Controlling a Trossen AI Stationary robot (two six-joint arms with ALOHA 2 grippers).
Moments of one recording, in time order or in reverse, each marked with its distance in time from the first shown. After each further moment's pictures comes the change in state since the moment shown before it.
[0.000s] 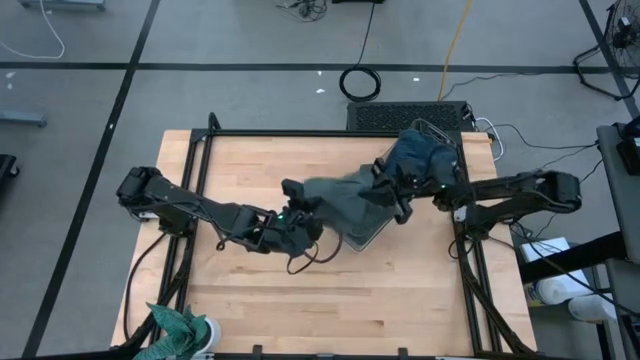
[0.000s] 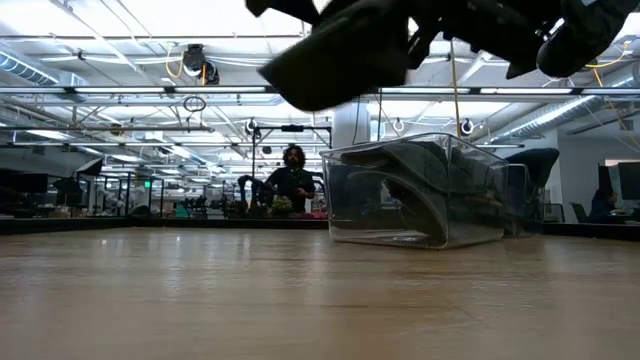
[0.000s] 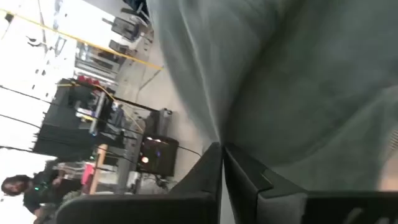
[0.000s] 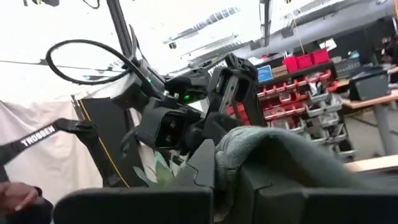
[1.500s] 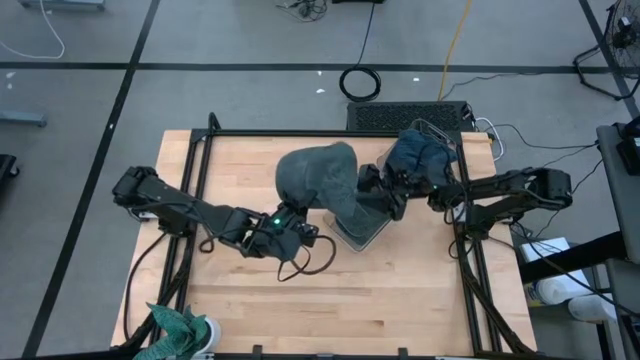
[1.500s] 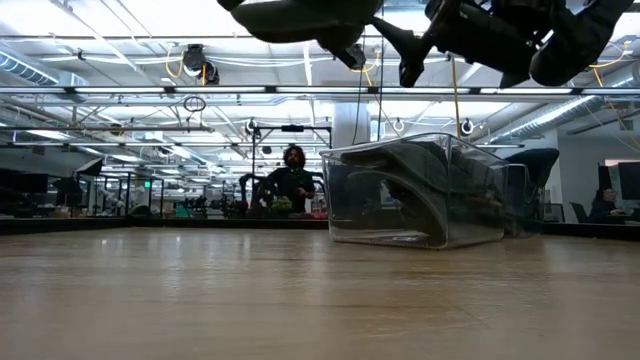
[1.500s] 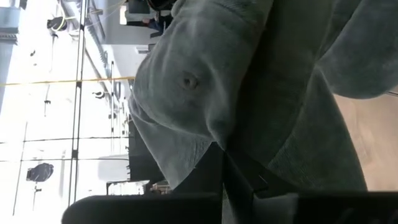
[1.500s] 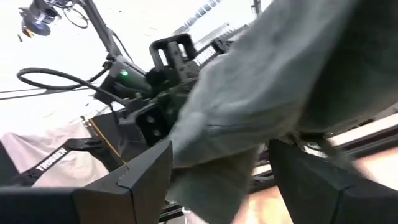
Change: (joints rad) left arm -0.049 -0.034 0.000 0.054 -0.166 0.514; right arm -0.010 0.075 0.000 0.039 0.003 0.196
